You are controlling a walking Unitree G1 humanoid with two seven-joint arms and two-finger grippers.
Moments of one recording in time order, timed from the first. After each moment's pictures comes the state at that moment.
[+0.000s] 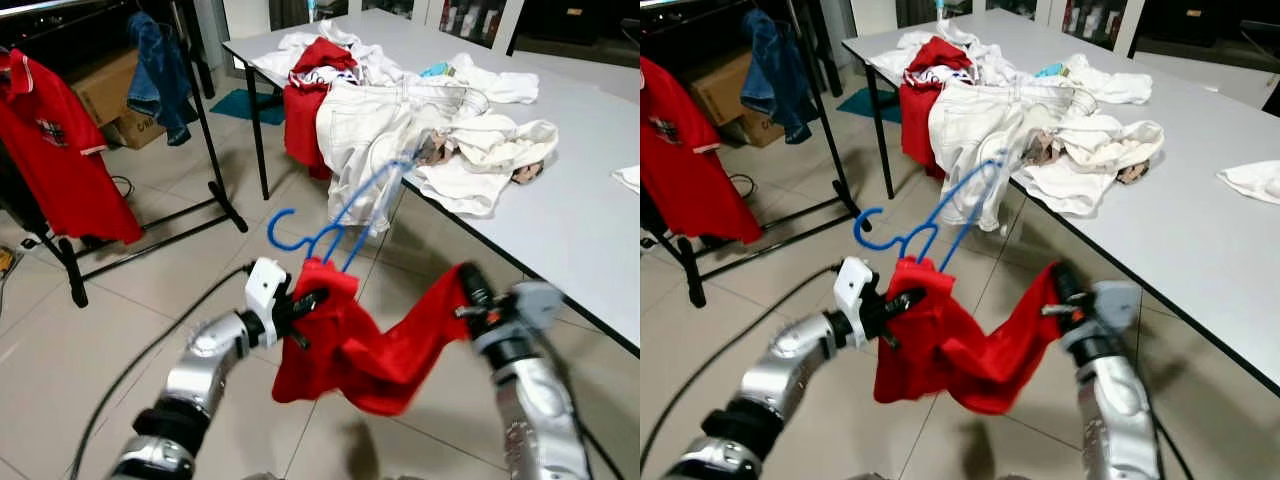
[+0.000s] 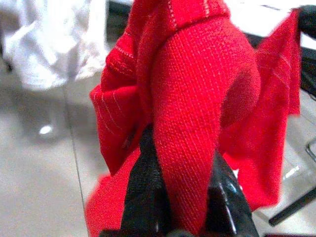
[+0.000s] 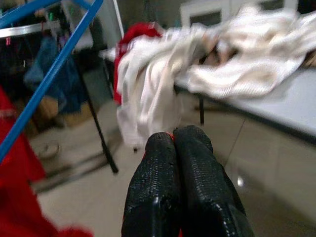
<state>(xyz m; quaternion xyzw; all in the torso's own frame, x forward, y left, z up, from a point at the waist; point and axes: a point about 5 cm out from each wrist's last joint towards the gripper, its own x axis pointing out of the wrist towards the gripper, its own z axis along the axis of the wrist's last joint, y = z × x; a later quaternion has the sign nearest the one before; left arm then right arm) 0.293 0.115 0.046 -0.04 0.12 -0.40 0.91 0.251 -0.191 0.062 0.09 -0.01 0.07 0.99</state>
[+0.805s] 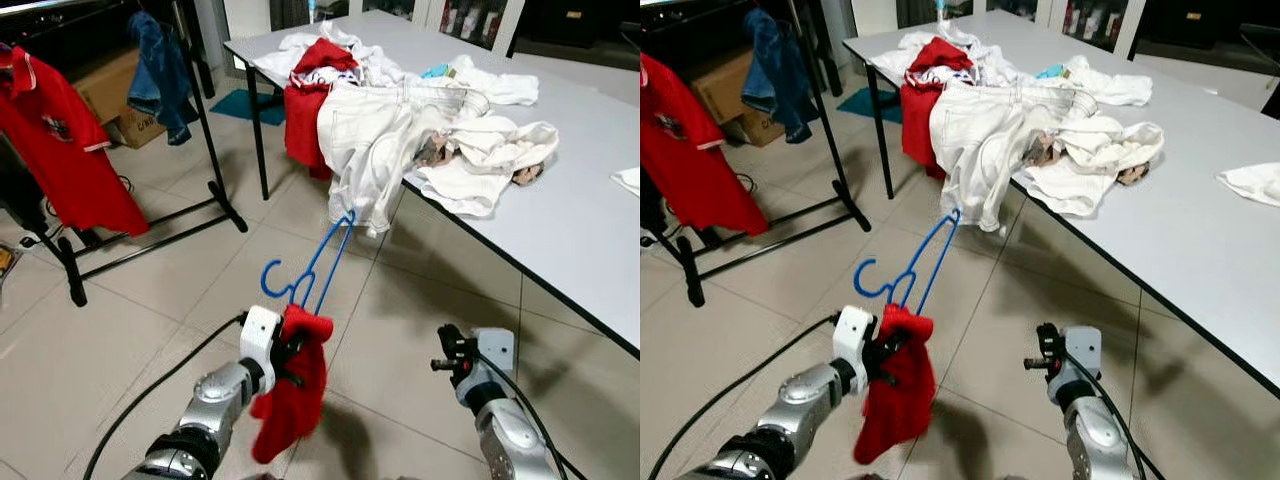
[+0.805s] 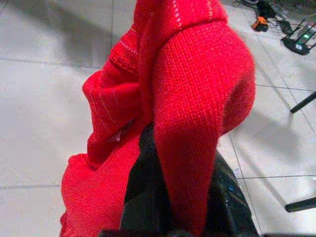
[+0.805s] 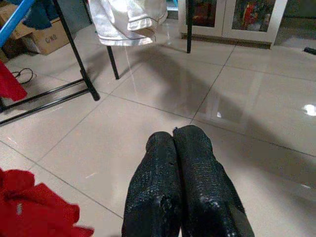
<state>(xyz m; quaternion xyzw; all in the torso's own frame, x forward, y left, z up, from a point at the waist) 0.263 0.124 -0.017 -0.05 0.23 -0.28 0.93 0.228 -0.194 -0.010 0.05 0.13 0.05 0.99</state>
